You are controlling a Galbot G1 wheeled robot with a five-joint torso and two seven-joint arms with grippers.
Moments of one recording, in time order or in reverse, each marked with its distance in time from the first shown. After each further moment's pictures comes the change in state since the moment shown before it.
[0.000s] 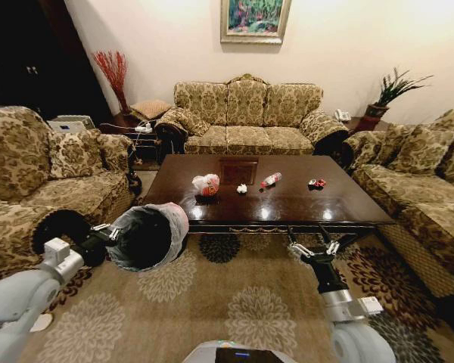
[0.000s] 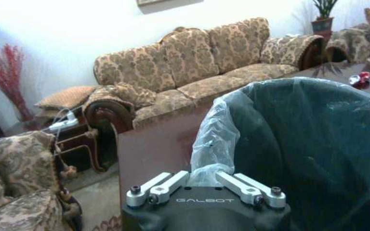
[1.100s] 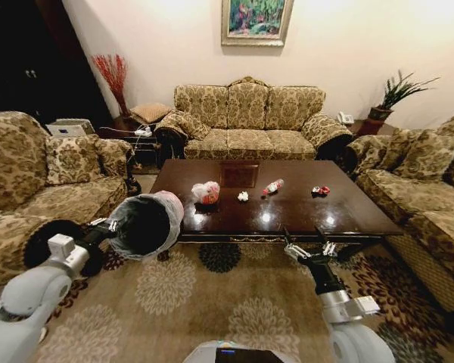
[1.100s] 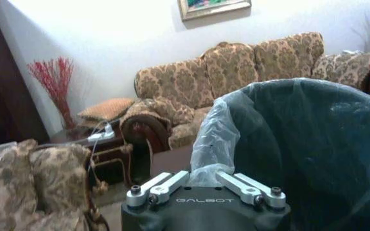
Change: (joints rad) left arm -0.110 0.015 0.056 0.019 -0.049 0.019 -0.175; right arm -0.014 0.009 -0.012 0.021 -0.025 -0.064 -0.013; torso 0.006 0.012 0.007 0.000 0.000
